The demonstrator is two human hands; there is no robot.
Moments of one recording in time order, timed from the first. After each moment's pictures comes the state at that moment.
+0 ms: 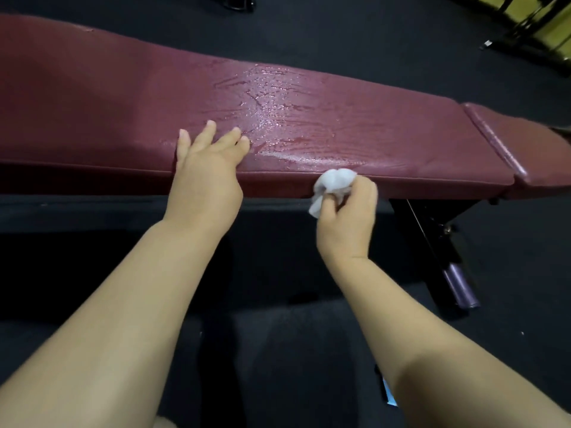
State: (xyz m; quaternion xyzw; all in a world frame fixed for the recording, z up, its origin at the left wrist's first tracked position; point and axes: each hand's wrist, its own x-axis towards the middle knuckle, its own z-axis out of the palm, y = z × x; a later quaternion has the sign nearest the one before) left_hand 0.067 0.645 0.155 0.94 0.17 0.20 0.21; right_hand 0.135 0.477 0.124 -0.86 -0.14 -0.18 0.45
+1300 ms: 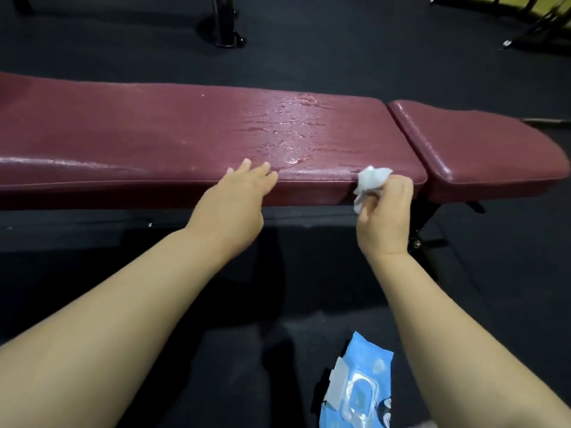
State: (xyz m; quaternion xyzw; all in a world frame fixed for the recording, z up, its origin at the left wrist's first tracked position) left_hand 0.176 0.419 0.189 0.98 0.11 0.07 0.15; right_hand 0.319 0.239 0.114 -0.84 -0.23 -0.25 0.43
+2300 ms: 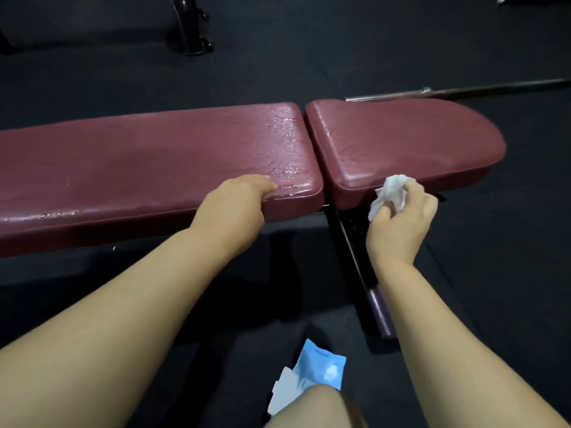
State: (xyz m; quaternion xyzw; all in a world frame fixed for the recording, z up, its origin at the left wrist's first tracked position) left_hand 0.290 0.285 0.218 0.97 0.13 0.06 0.18; right_hand 0.380 0.094 0.145 -0.84 0.01 -0.21 0.50
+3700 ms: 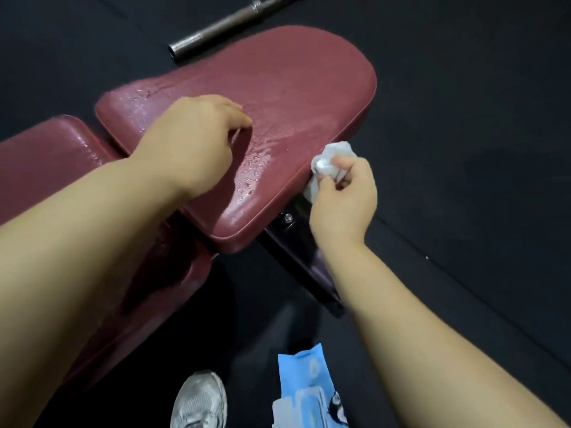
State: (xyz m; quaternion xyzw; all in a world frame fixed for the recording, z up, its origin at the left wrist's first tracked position) left_hand 0.510 0.220 0.220 0.97 -0.22 0.02 0.13; right_hand 0.453 0.070 0.125 -0.76 0.25 -0.25 0.55
